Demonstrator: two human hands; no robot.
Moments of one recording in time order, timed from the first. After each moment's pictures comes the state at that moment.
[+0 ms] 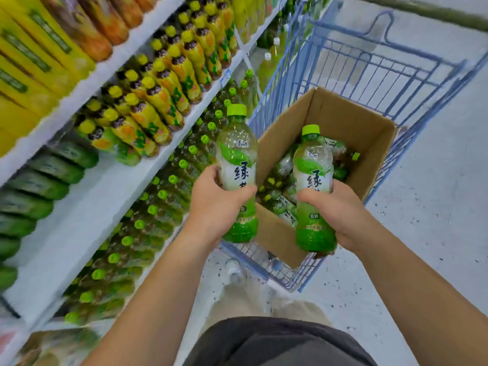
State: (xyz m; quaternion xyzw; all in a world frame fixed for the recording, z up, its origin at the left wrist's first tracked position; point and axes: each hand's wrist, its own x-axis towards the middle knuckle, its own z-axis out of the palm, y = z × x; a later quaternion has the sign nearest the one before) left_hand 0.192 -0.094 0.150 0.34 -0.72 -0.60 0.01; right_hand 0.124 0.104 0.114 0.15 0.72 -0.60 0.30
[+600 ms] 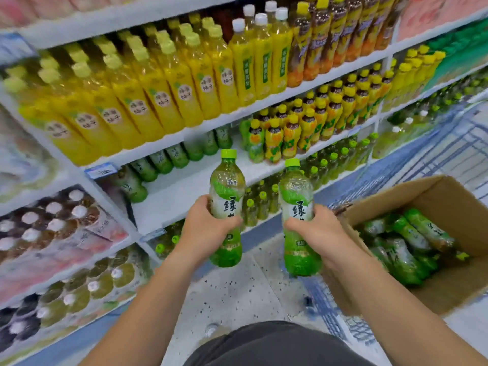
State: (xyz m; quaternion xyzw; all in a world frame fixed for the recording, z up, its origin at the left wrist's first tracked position) left_hand 0.422 -0.251 0.190 0.50 -0.66 -0.54 0.15; right_hand 0.251 -0.104 0.171 -0.13 0.80 -0.45 0.38
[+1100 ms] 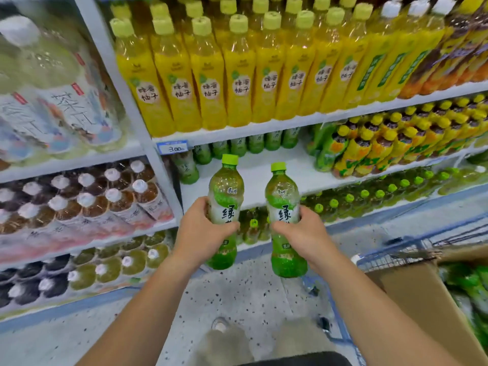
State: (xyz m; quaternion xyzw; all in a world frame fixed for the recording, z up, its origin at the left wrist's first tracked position) left_hand 0.556 -0.390 0.127 0.56 -0.63 -0.51 0.20; right_hand 0.368 -0.294 0.127 -0.22 0.79 -0.38 0.43
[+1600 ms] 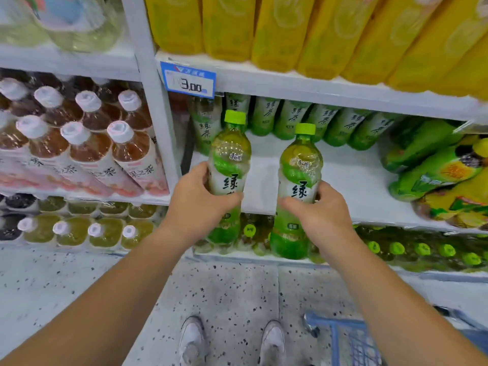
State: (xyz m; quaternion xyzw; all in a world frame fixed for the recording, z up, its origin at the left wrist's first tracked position) left_hand 0.536 -0.475 -0.003 0.61 -0.55 -0.48 0.30; right_hand 0.332 -0.428 0.005 -0.33 0.76 -0.36 0.43
